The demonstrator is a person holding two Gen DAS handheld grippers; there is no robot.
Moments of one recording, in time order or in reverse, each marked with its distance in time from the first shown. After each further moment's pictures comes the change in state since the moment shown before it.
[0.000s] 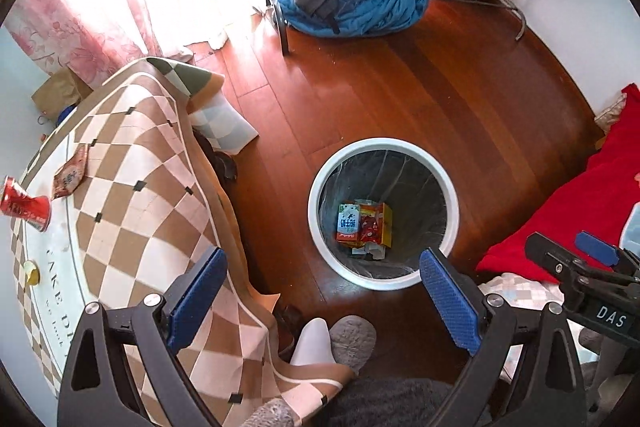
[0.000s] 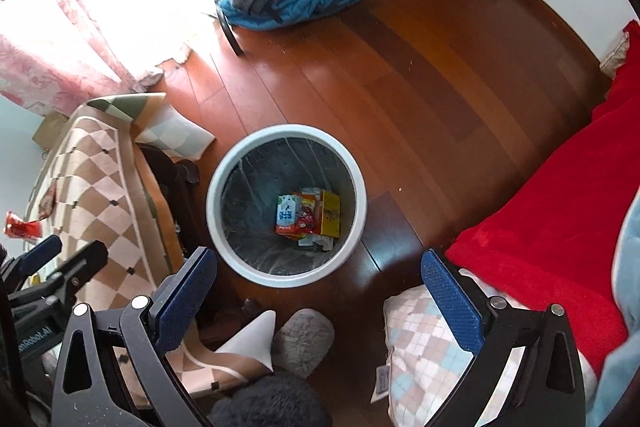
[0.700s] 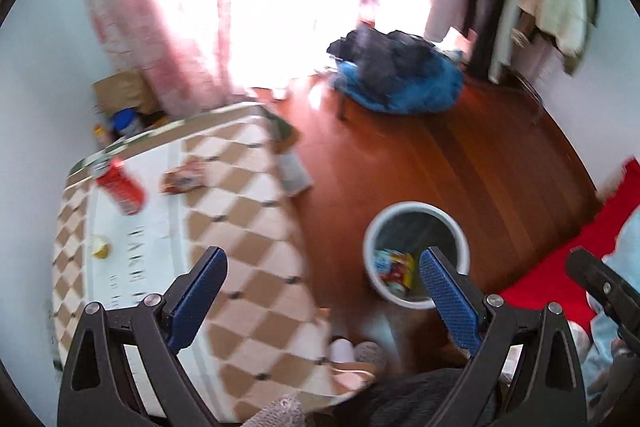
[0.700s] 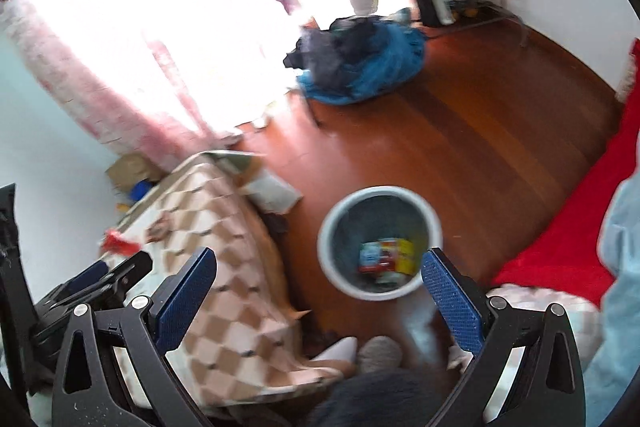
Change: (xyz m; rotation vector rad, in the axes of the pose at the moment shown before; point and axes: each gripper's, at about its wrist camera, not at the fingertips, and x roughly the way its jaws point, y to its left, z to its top) left arm -0.142 0.118 -0.039 -0.192 -0.229 0.069; right arm -0.159 0.100 -0.046 -0.024 -0.246 0.211
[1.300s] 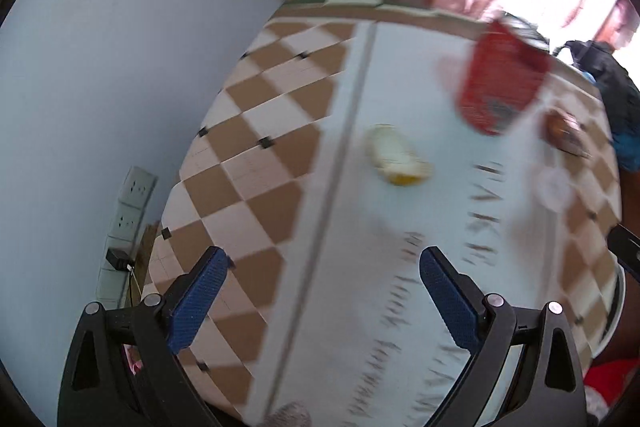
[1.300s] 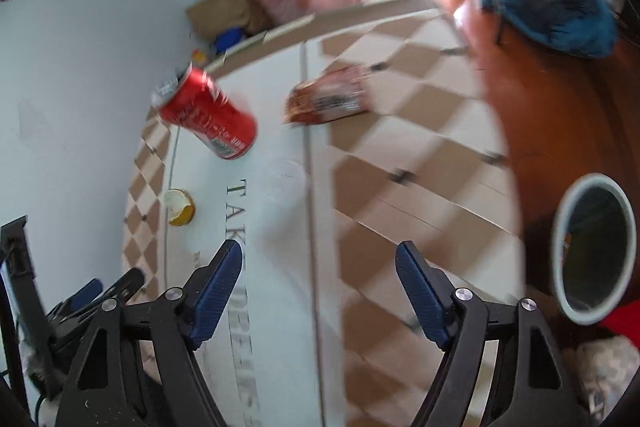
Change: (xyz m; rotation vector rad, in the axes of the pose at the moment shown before) left arm 0.103 0.369 -0.100 -0.463 0.262 0.398; right arm 0.272 0.320 -0.093 -0.364 0.414 0.184
